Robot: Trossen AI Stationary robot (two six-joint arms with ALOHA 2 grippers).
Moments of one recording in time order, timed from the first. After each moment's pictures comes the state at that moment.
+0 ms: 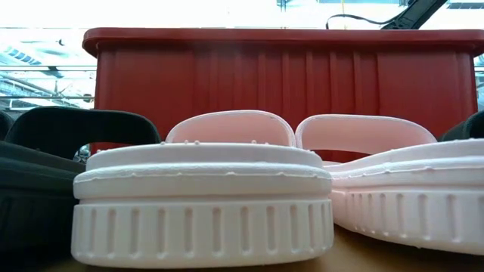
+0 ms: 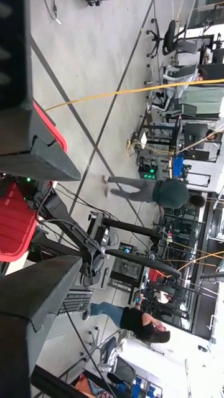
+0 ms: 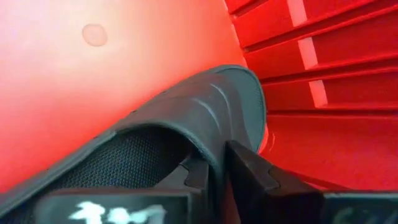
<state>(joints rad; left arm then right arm) -0.04 1.43 2.36 -0.93 -0.37 -0.22 -0.63 1.46 0.73 -0.35 0.47 -0.37</state>
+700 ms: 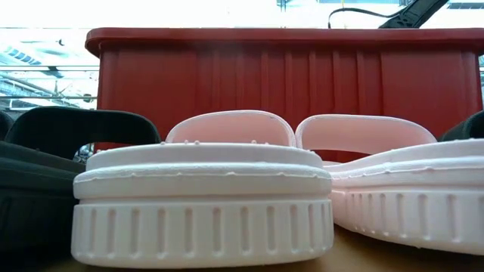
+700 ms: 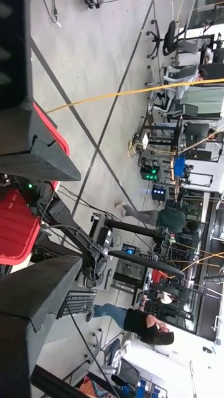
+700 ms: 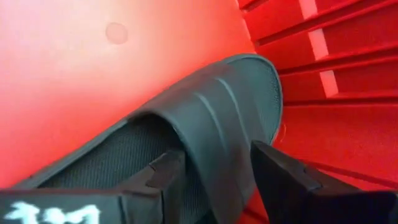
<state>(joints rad) -0.04 1.43 2.36 -0.94 -0.37 -0.21 -0.61 1.42 0.73 -0.45 0.49 -0.30</state>
